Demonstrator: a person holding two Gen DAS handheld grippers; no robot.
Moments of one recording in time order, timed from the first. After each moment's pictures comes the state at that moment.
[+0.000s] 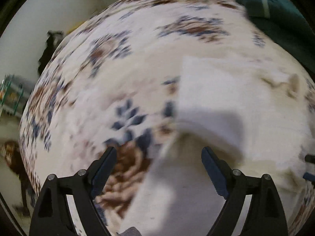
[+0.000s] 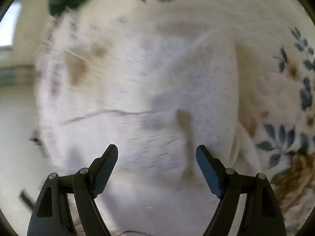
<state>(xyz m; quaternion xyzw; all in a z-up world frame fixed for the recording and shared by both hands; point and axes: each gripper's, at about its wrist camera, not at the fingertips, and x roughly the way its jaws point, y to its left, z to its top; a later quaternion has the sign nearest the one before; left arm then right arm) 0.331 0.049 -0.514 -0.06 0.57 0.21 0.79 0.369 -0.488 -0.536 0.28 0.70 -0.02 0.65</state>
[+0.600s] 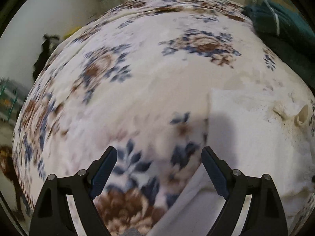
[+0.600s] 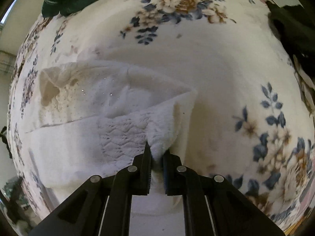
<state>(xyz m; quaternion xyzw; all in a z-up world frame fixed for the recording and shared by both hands) 0.407 0.082 -0.520 -0.06 0.55 0.18 0.81 0.407 -0.505 -0.510 0.16 0.67 -0.07 0.72</state>
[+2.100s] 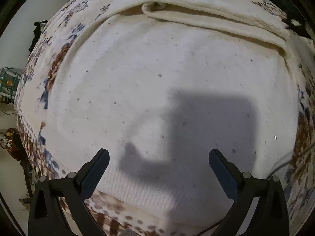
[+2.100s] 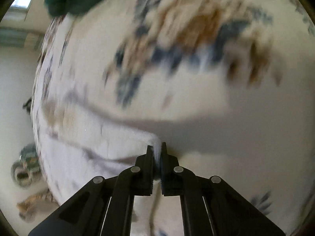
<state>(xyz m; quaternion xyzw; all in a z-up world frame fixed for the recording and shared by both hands) 0.185 -0.204 -0.564 -0.04 0.65 0.16 0.74 0.528 -0.620 -0.557 0.19 0.70 0.09 0.68</state>
